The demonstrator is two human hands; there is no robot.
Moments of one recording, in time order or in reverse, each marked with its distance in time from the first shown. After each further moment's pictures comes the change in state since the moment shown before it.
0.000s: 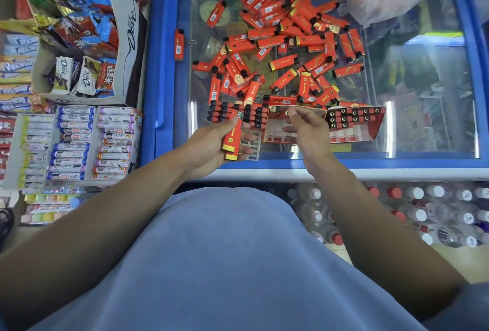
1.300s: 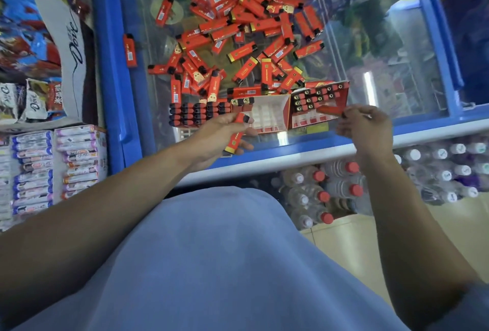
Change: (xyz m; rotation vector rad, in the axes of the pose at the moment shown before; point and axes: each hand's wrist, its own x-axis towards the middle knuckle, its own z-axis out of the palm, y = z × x) left_hand 0.035 0.001 0.063 0.365 -0.101 0.005; right_hand -0.009 0.000 -0.147 0.040 0.331 0.000
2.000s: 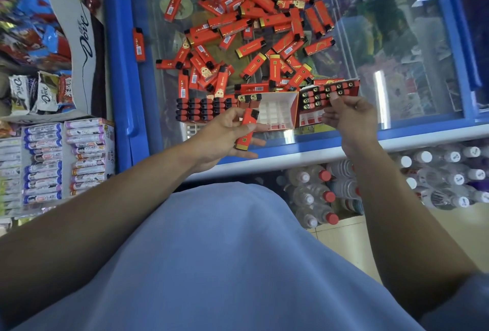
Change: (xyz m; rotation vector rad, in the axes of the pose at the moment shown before) left_hand -0.009 -0.004 -0.002 -0.032 -0.070 0.058; right_hand 0.022 0.013 0.035 0.121 -0.067 0.021
